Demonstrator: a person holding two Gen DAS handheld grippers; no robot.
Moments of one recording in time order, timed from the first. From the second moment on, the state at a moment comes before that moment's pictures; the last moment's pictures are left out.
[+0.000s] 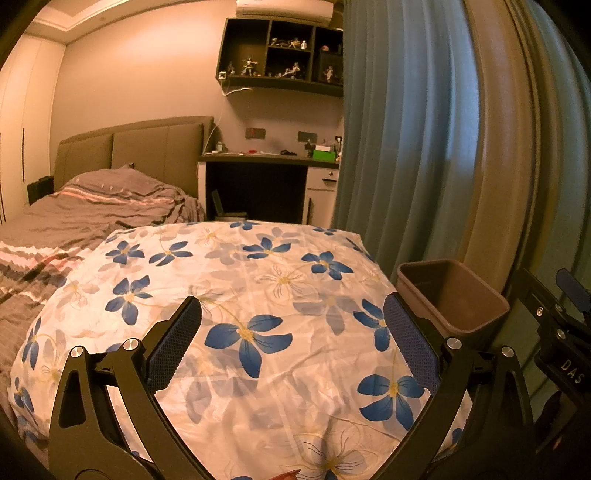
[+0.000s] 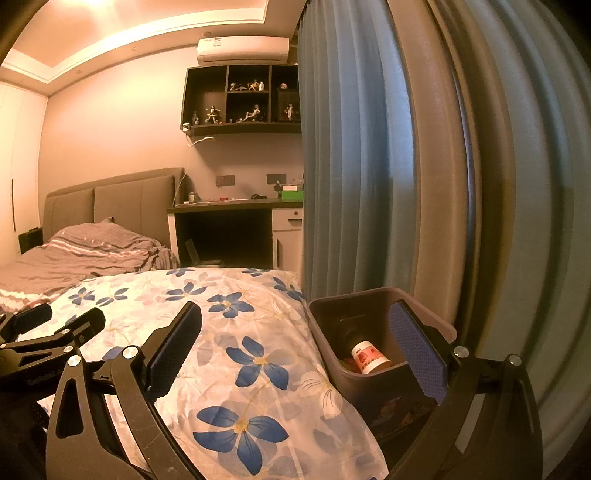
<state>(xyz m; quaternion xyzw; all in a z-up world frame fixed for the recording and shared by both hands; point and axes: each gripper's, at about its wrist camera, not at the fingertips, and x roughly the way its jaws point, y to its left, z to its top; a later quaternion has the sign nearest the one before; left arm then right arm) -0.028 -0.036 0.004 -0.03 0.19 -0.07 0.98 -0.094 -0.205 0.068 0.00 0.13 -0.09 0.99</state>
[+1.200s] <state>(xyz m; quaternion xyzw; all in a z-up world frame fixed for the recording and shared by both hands) -0.031 -0.045 0.001 -0.02 0.19 -0.09 0.98 -0.094 -0.210 0.069 0.00 0.13 -0.09 0.99</state>
